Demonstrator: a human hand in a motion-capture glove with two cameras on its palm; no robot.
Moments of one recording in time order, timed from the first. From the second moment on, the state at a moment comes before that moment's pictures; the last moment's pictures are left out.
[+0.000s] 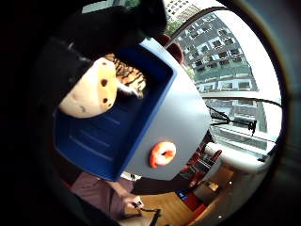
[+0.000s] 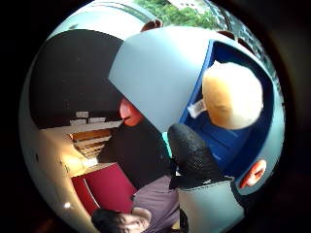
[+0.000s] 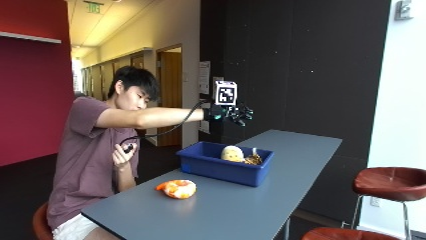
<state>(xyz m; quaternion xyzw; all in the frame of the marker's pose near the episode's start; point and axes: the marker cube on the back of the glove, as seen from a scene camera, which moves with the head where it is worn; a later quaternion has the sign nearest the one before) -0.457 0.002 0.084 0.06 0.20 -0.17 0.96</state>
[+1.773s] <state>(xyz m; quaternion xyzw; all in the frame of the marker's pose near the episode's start) -0.157 0.025 0.188 -0.02 0.10 -0.15 0.98</state>
